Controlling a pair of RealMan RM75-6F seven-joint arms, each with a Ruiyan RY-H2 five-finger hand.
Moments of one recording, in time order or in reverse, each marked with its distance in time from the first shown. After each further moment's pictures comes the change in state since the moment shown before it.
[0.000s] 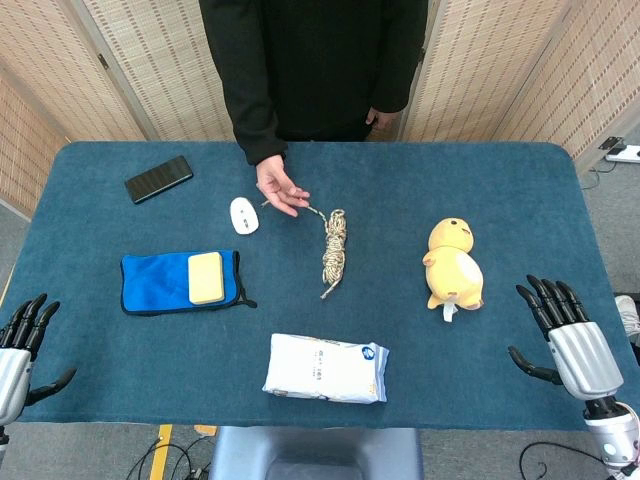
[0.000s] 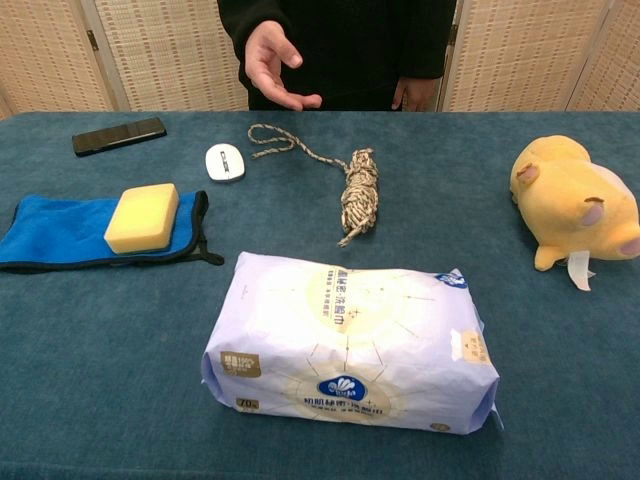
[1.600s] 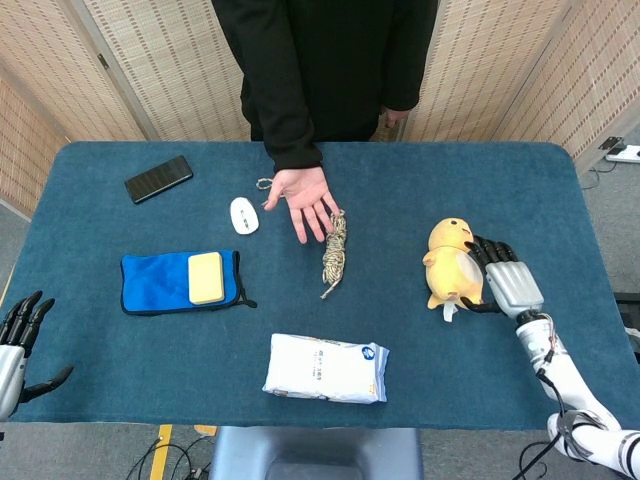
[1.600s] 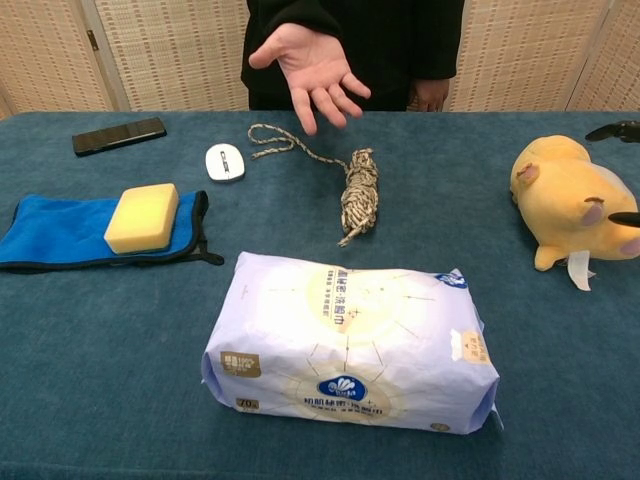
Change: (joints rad) left arm -0.011 0.019 -0.004 0.004 -0.018 -0.019 -0.074; right arm 0.356 -0.221 0.143 0.247 0.403 -0.567 -0.040
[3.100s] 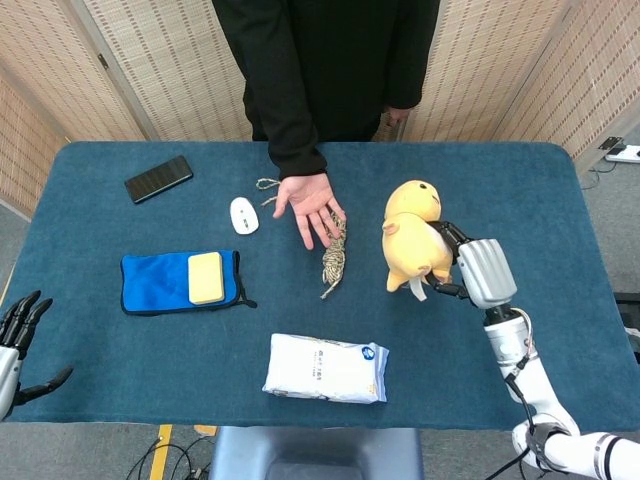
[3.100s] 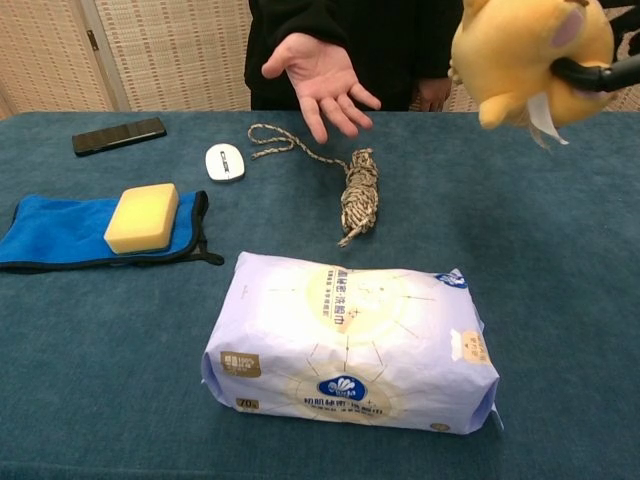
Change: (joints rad) left arm -0.003 0.025 0.008 0.006 0.028 0.017 -0.094; right arm 0.023 -0.022 0.123 -0.297 -0.113 0.311 -0.068
